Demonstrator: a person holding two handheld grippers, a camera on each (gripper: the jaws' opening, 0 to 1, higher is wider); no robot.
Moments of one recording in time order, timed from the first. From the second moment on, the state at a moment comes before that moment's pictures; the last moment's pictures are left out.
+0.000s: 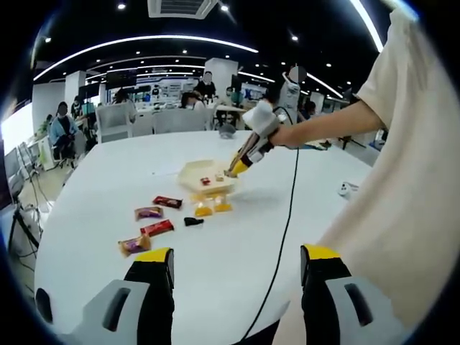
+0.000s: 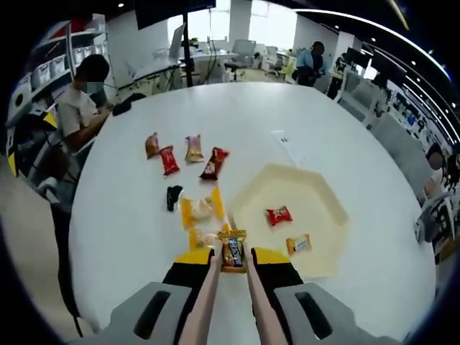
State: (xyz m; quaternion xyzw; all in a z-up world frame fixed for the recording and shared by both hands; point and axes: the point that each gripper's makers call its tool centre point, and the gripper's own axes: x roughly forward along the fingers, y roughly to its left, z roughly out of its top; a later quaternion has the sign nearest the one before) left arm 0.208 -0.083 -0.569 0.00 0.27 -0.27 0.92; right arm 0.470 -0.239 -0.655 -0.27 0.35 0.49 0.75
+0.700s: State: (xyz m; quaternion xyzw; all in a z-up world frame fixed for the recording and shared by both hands) left arm 0.206 -0.079 -0.568 0.00 0.27 -0.26 0.93; right arm 0.491 -0.230 -0.628 -0.27 0.32 0.49 0.77
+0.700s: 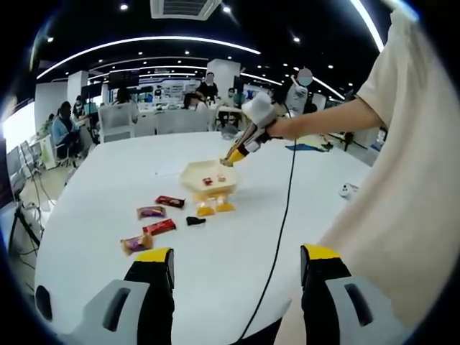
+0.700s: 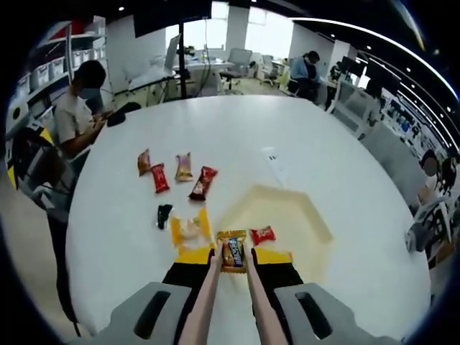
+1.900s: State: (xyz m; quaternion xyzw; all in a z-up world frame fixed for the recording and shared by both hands) left arm 0.201 -0.073 -0.569 -0.01 0.27 -0.25 0.93; right arm 0.542 -0.215 -0.582 -0.27 0.28 0.48 0.79
